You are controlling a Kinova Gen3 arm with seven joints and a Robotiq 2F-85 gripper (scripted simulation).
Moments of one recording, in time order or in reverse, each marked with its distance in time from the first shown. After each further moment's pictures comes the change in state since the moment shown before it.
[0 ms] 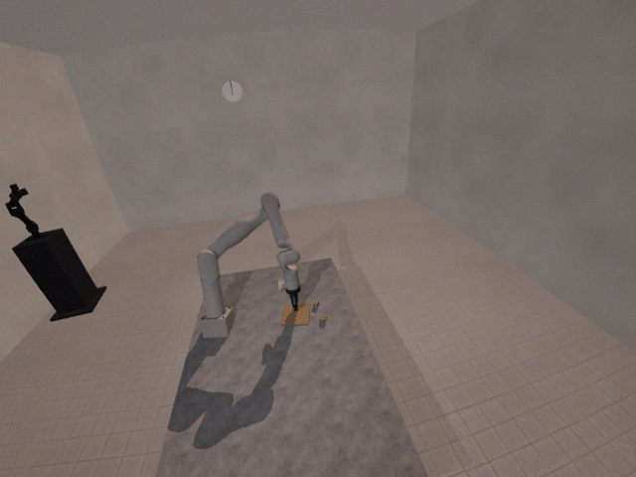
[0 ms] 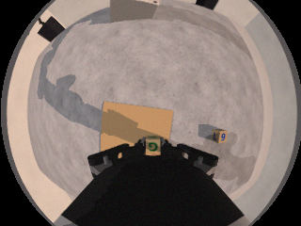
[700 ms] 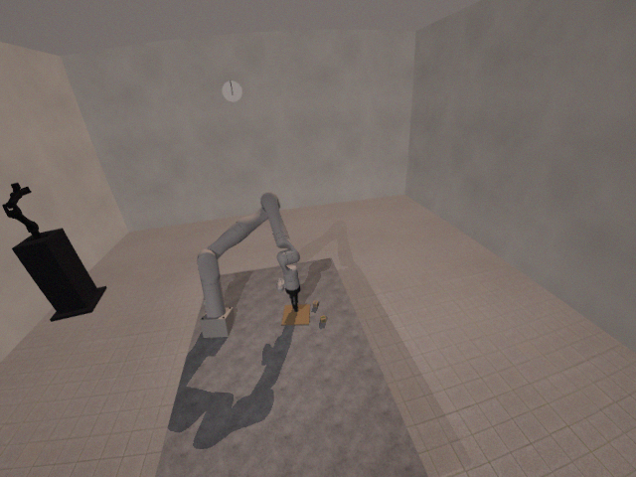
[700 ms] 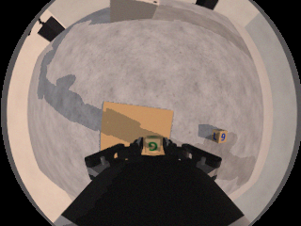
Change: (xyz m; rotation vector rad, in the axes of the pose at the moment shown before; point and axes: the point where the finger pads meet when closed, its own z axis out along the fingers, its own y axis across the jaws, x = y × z) arm 0.000 0.000 0.000 0.000 0.000 0.000
